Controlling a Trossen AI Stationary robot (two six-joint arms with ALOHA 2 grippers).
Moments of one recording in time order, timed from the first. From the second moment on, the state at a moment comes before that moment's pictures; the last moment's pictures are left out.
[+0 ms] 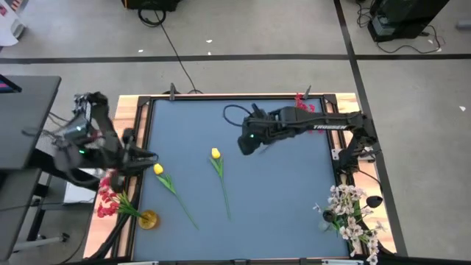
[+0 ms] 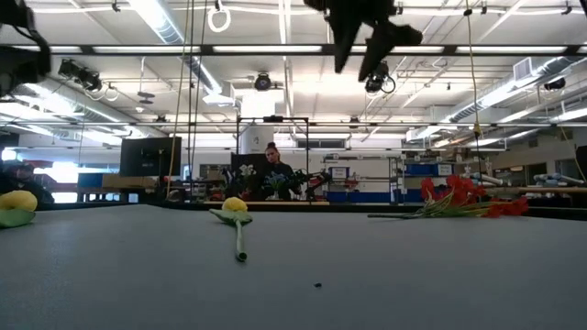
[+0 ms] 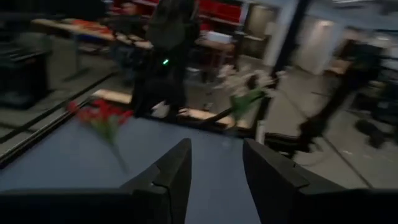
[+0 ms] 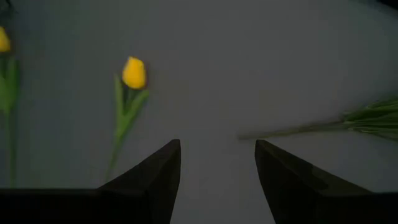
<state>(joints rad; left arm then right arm) -1.17 0.62 0.98 -0.57 -1.19 -0.48 -0.02 1.79 1.84 -1.29 0.27 1.00</state>
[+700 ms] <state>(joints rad) -0.37 0.82 0.73 -0.54 -0.60 -0.88 -0.17 1.82 1.18 -0.13 -0.27 0.96</state>
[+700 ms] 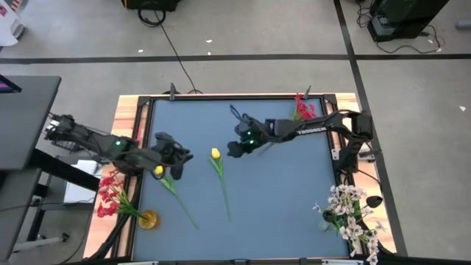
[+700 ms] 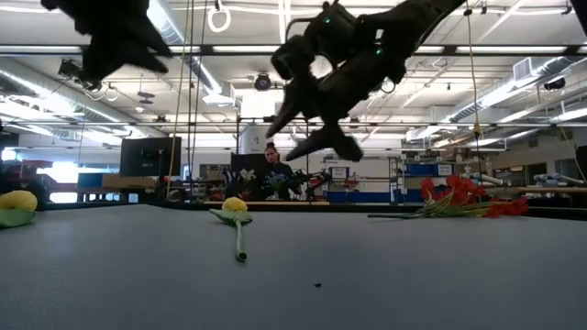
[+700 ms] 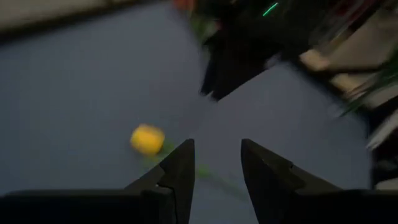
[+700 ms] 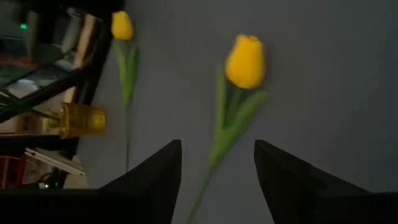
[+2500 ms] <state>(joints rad) -0.12 0.80 0.73 -1.01 -0.21 -0.68 -0.06 2.21 1.71 -0.42 0.13 0.91</state>
